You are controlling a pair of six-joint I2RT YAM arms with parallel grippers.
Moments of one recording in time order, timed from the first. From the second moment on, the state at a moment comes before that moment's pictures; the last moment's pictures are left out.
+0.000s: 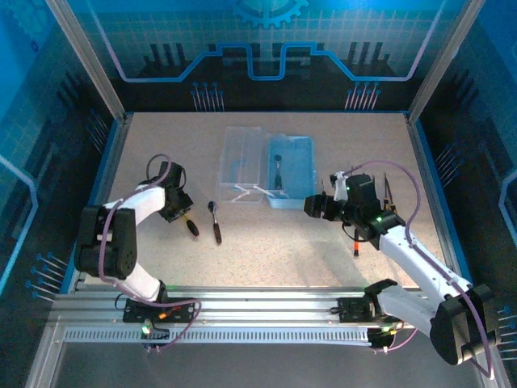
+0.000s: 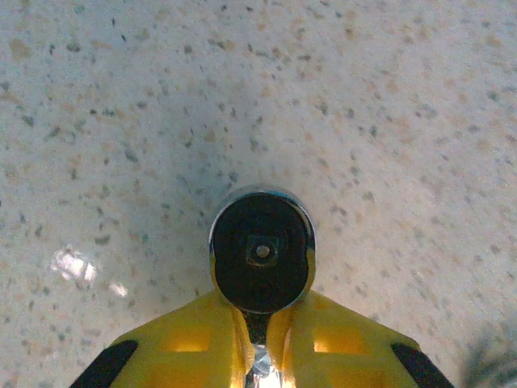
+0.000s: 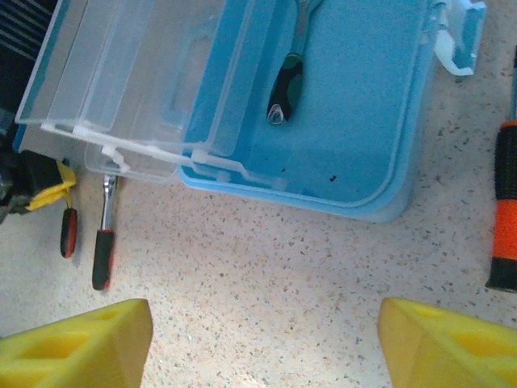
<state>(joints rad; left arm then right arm) -0.03 1.56 0.83 -0.52 -0.03 -0.73 0.34 1.02 0.64 -0.32 -0.32 0.48</state>
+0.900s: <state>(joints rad) -0.38 1.17 0.98 -0.62 0.06 -0.77 0.78 1.31 0.86 -0.14 -0.37 0.52</state>
